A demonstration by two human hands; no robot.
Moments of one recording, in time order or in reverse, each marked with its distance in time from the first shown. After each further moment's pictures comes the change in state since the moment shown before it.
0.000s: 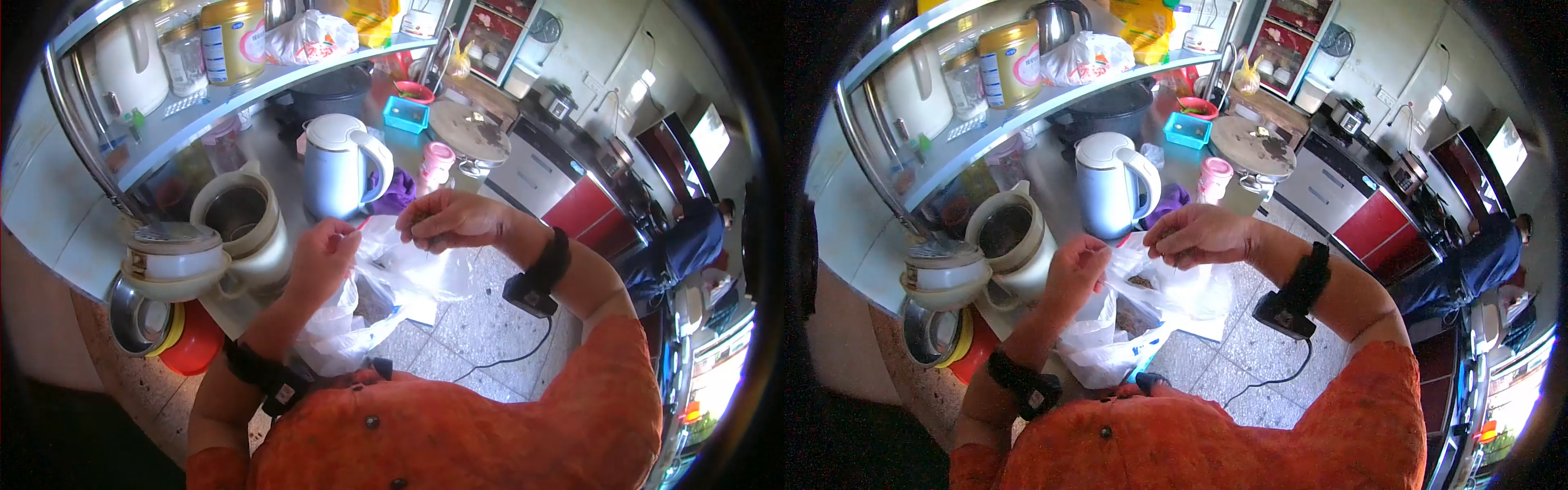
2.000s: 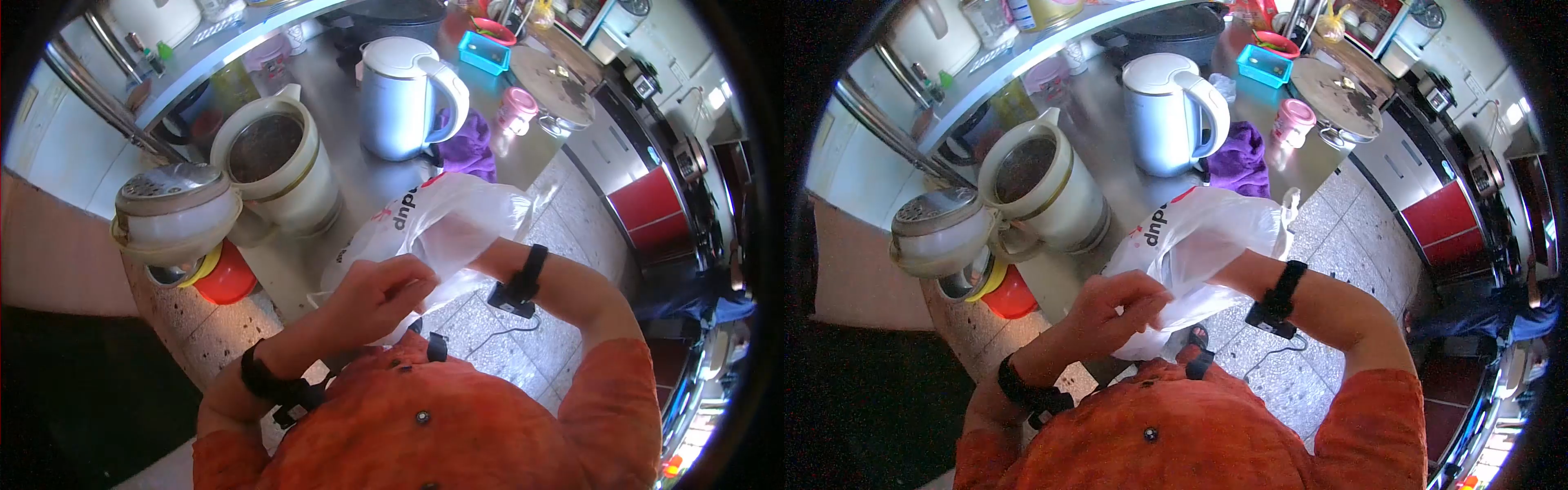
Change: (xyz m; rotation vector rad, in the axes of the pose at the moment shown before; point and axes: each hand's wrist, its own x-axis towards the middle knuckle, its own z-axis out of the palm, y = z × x) left_hand -0.063 0.002 0.007 0.217 -0.319 -0.023; right_hand 0.087 0.121 0.004 -1.262 0.082 -0.459
